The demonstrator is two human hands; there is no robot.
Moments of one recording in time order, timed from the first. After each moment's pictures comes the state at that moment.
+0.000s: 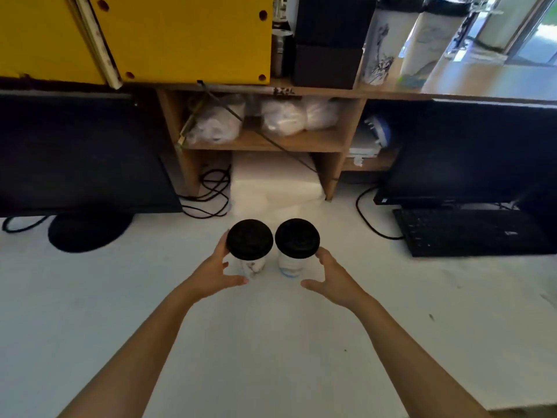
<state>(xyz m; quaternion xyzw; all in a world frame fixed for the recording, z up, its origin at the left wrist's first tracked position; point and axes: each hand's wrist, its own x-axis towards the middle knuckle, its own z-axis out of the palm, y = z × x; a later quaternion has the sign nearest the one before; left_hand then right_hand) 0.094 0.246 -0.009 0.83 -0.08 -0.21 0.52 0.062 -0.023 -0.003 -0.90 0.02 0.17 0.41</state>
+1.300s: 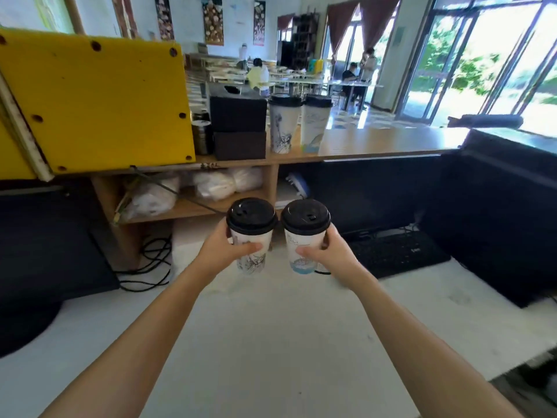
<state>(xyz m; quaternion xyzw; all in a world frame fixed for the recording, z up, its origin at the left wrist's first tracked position) 0.127 0.115 0.141 0.77 -0.14 -0.07 0.62 0.063 -0.109 0.130 -0.79 0.09 -0.08 0.60</state>
